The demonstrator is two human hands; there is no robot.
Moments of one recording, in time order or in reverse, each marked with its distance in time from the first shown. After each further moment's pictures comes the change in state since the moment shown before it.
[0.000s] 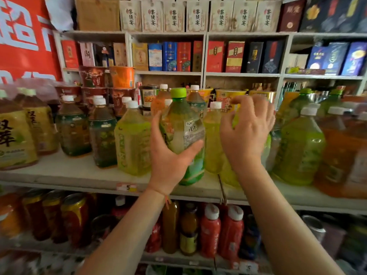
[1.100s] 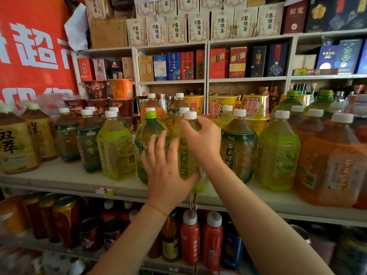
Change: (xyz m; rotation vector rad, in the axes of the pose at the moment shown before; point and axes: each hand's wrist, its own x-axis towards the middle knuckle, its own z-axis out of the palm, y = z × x) left_hand -0.042 -0.001 0.068 0.898 0.003 0.343; right_hand 0.010 0.036 0.017 0.611 -0.548 0.376
